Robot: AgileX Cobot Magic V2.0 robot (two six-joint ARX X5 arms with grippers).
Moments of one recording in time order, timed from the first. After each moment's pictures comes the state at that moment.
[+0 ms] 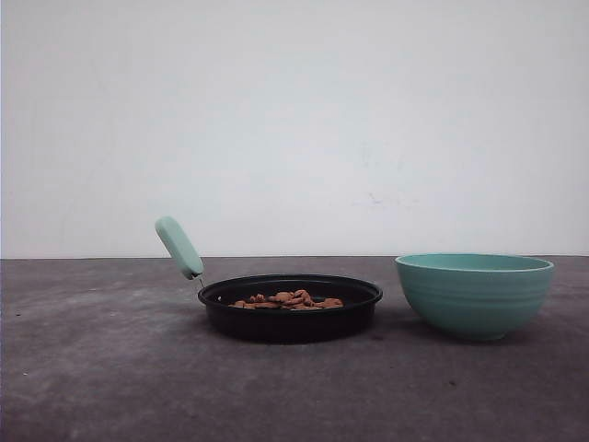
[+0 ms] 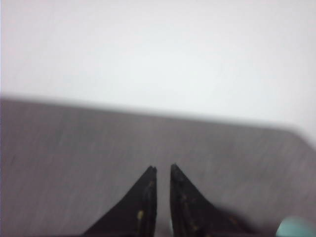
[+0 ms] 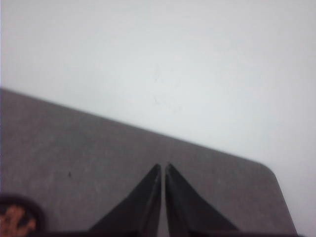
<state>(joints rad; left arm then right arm) -0.33 0.61 1.03 -0.64 -0.10 -0.25 0.48 0.53 0.92 -0.49 0.31 -0.15</state>
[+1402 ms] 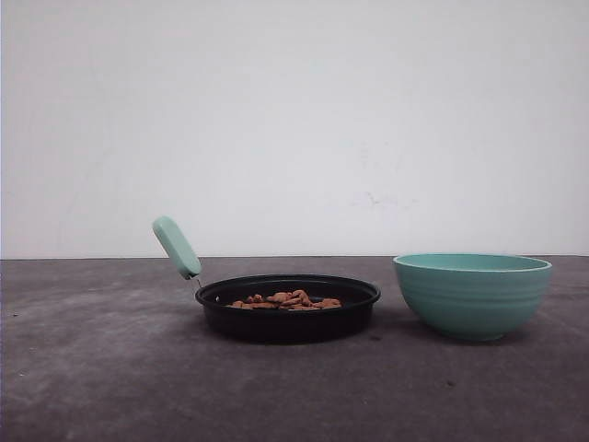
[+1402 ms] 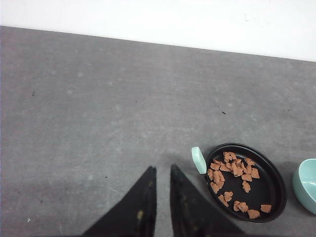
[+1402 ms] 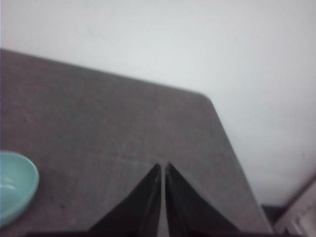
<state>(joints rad) -0.33 0.60 1.02 -0.83 -0.11 -0.25 0.20 0.11 0.60 -0.68 0.31 -0.14</state>
